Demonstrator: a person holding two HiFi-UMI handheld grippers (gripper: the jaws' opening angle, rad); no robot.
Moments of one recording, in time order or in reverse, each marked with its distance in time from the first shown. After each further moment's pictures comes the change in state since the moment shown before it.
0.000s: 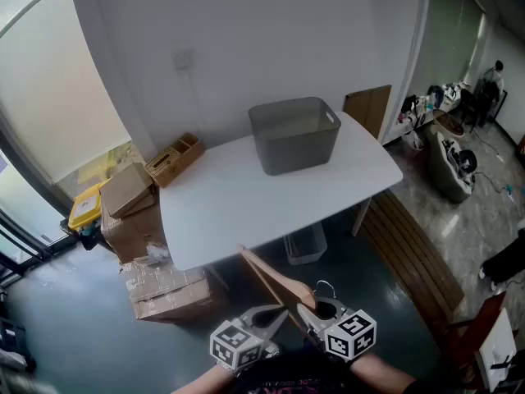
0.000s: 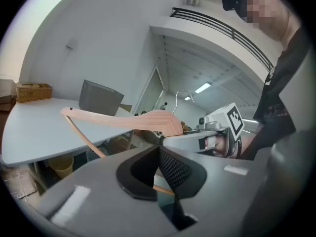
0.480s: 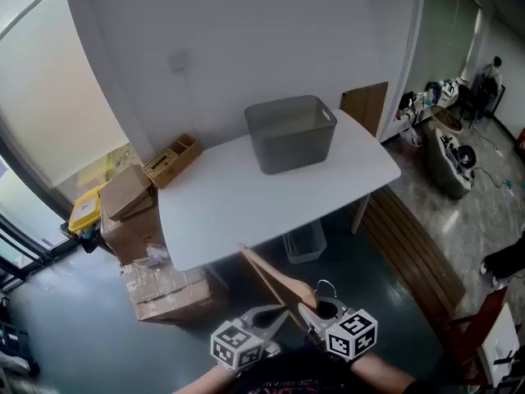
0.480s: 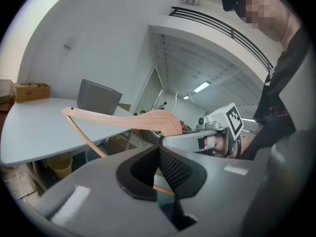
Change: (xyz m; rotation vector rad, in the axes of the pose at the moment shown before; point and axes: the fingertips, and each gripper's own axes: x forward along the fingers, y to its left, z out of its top) left arm 0.005 -0.006 -0.002 0.008 0.008 -0.011; right arm -0.007 -0.005 -0.003 0.017 -0.016 -0.014
